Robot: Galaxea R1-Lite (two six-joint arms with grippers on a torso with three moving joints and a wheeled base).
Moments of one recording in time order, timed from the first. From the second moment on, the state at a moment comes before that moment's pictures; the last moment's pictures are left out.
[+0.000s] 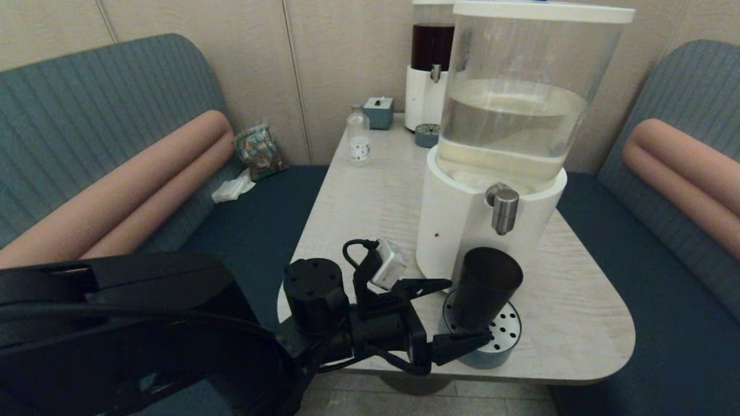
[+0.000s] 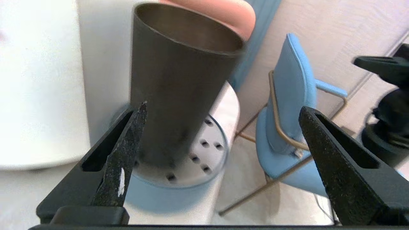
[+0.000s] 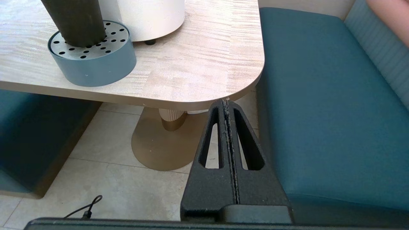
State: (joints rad) left arm -0.72 2.17 -0.73 -1.52 -0.62 -0.19; right arm 0.00 0.00 0.00 0.00 0.01 -0.01
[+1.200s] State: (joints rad) left arm -0.28 1.14 -0.15 -1.52 -0.06 -0.32; right arm 0.00 0.00 0.00 0.00 0.01 -0.01
